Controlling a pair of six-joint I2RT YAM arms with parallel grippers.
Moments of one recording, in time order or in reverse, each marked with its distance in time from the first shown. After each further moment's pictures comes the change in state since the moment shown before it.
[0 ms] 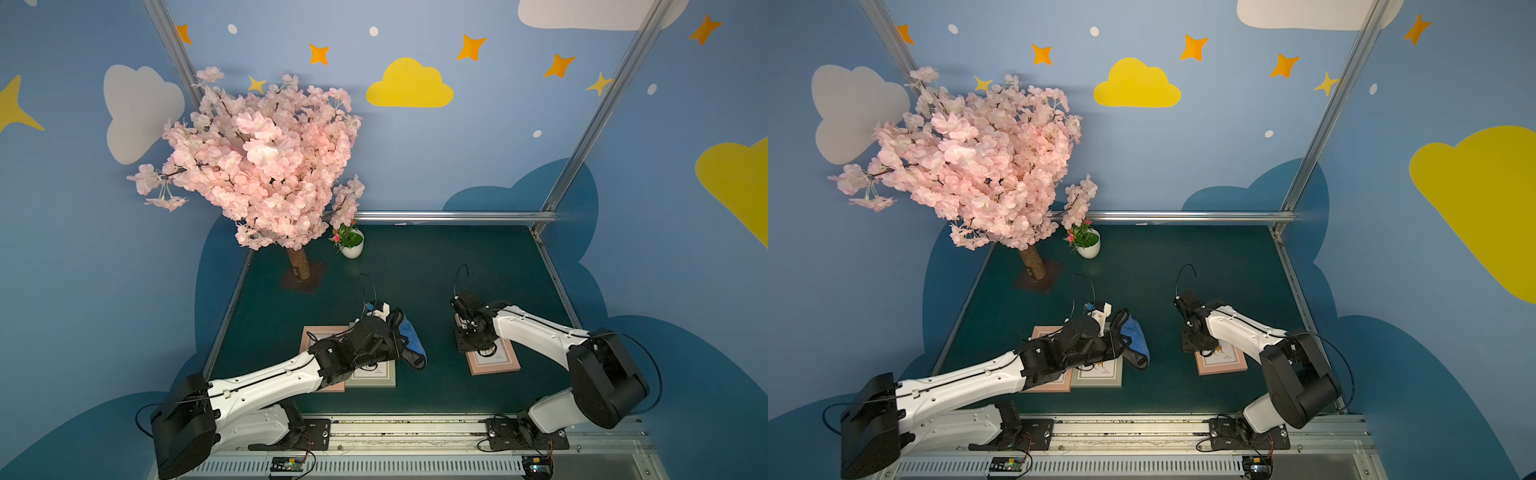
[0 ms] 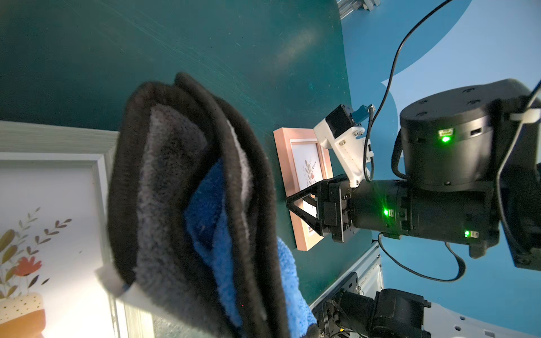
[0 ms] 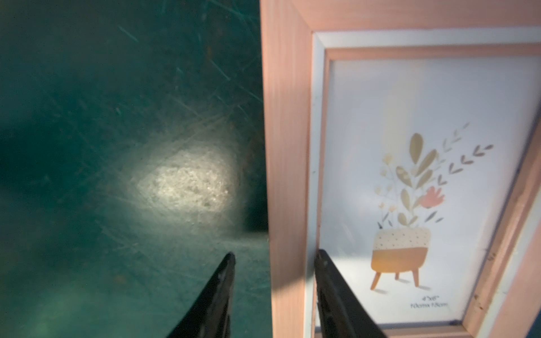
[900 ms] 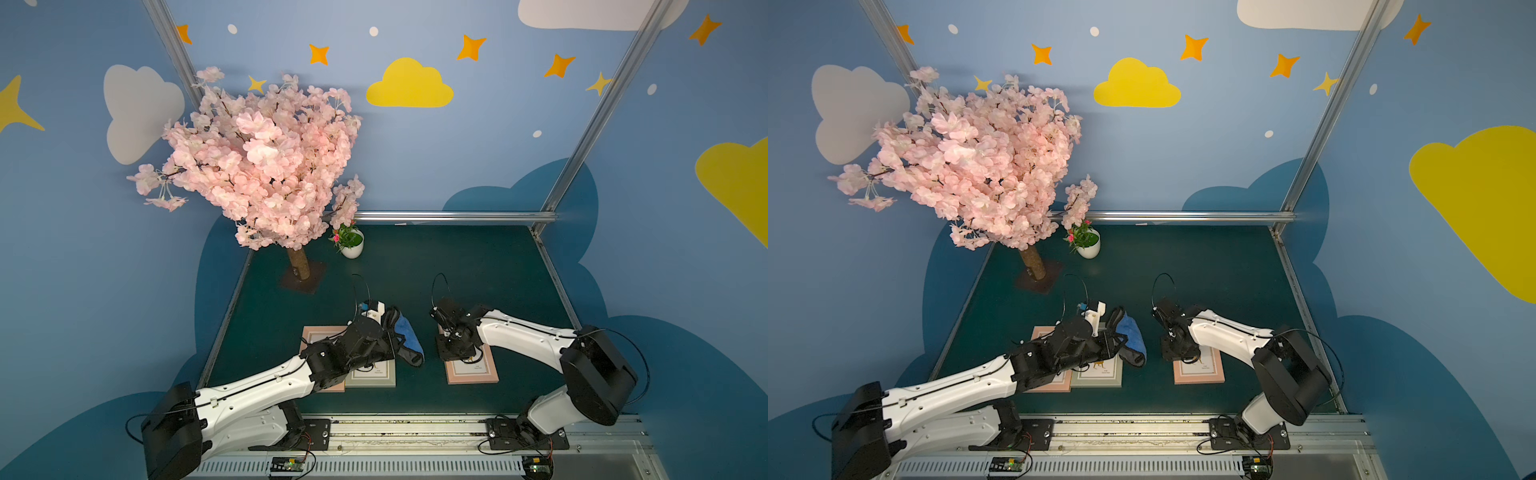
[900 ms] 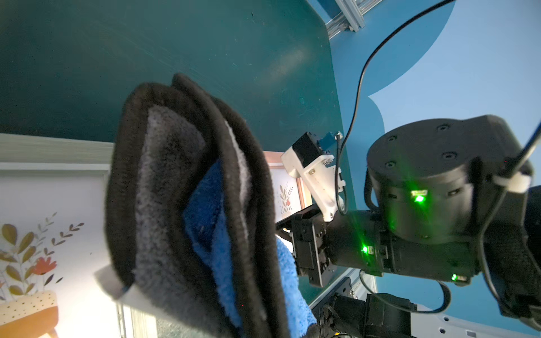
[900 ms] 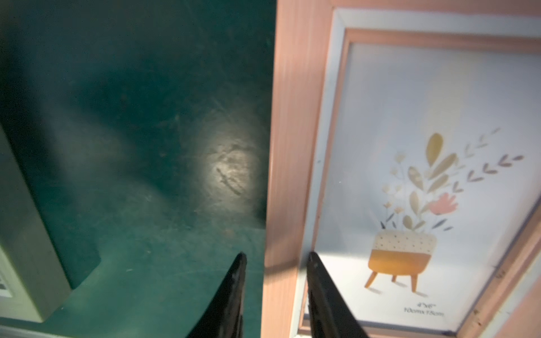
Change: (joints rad) left arm 0.003 -0.085 -0.027 -0.004 -0.032 0.000; right arm 0.232 0.058 0.069 -0.003 -0.101 0.210
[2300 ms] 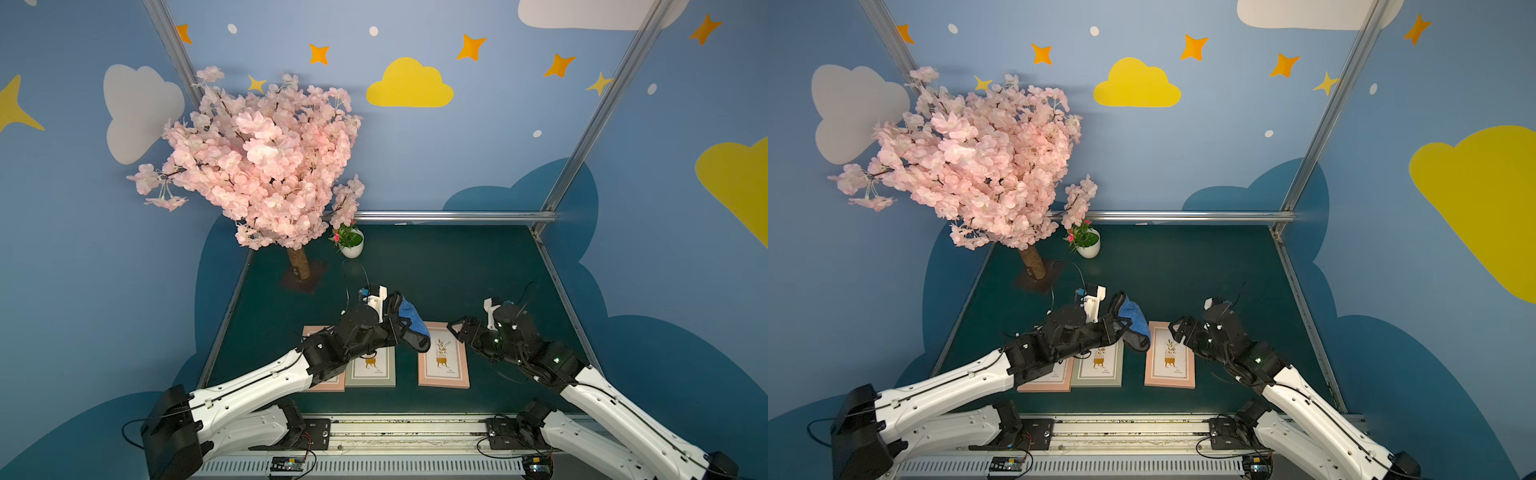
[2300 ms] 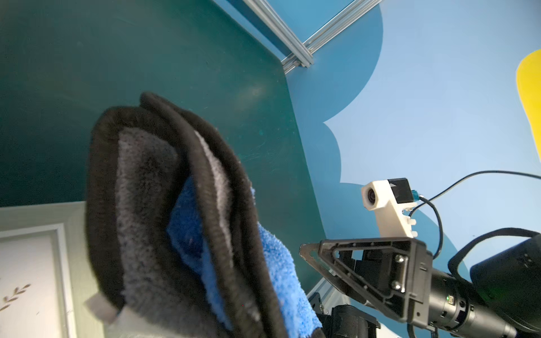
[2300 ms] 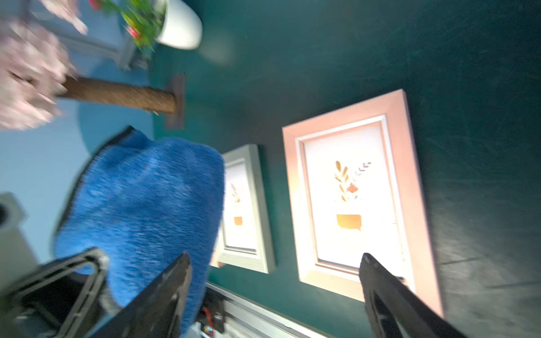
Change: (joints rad) left arm 0.045 0.044 0.108 0.100 0.048 0.035; right arm -0.155 -0.810 -0.240 0.224 -0.087 0.465
